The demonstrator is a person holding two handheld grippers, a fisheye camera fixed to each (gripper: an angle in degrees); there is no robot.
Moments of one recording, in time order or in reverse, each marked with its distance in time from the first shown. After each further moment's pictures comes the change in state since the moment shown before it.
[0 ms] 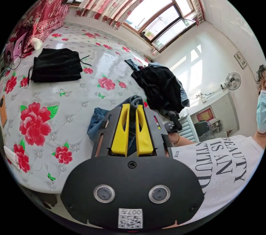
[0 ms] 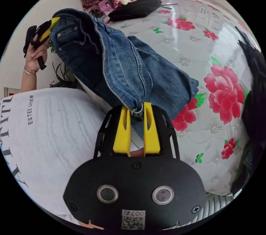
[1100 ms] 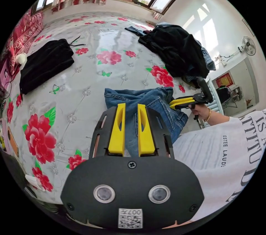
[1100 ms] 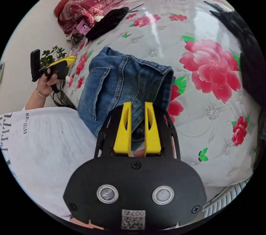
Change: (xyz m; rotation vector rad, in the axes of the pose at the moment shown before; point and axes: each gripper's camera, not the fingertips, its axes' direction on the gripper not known) left arm -0.128 0.043 0.066 -0.340 -0.212 0.203; right arm 0.135 -0.011 -0.031 0.147 -0.051 0.223
